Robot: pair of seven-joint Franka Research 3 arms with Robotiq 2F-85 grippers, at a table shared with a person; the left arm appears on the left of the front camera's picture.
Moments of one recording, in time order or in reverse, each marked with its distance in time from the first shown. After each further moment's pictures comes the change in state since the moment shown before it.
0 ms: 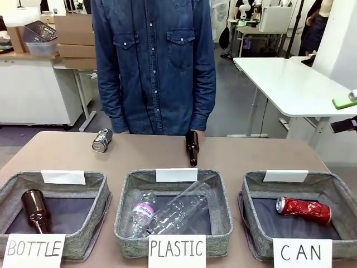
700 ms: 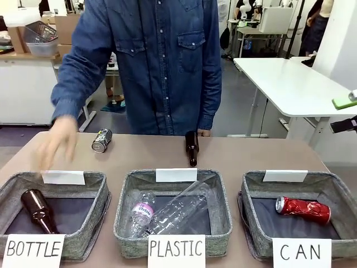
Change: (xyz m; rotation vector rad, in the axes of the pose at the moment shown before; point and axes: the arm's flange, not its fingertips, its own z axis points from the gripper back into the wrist) left arm -0.087 0.001 0.092 -0.276 -0.434 -0.020; right arm 0.000 0.000 0.000 0.001 -0.001 0.000
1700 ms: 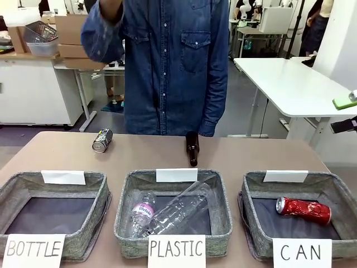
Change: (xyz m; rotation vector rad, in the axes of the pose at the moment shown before) left arm 0.030 0.032 -0.098 -0.088 0.279 0.029; right arm 0.000 0.000 0.000 0.001 0.000 -0.002
